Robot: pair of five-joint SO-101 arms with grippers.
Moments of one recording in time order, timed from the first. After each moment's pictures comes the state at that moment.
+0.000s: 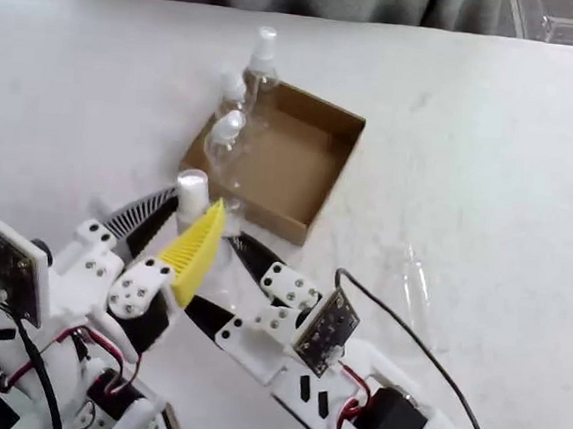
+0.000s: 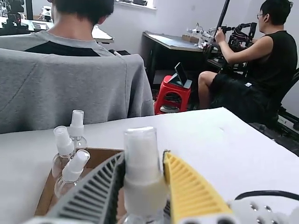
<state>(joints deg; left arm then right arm) 27.5 -84.4 38.2 64.1 12.6 -58.4 -91.3 73.7 23.4 5.8</state>
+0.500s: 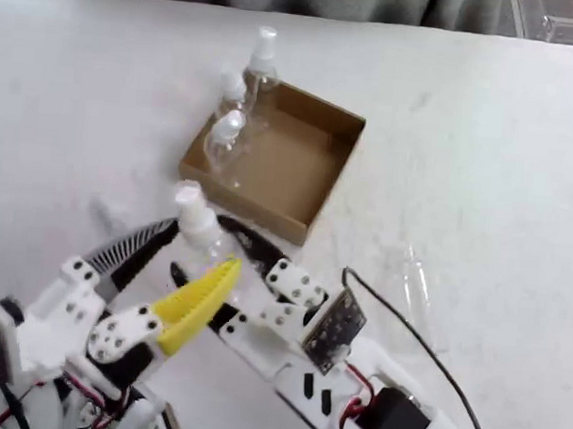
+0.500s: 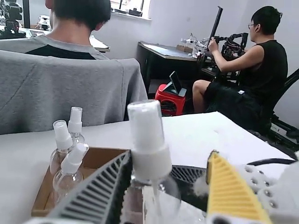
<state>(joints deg) 27.8 -99.6 45.6 67.4 12.6 -55.4 -91.5 73.7 23.3 5.9</state>
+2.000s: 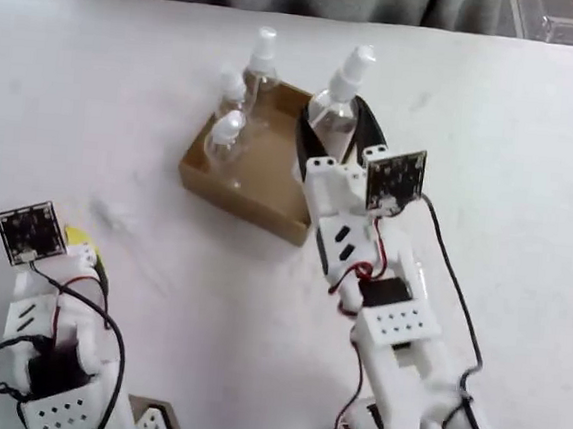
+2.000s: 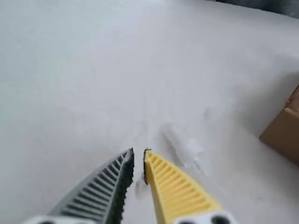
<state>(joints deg) -27.5 -104.5 94.5 51.1 1.7 -19.5 -35.9 66.1 -25.1 0.7</state>
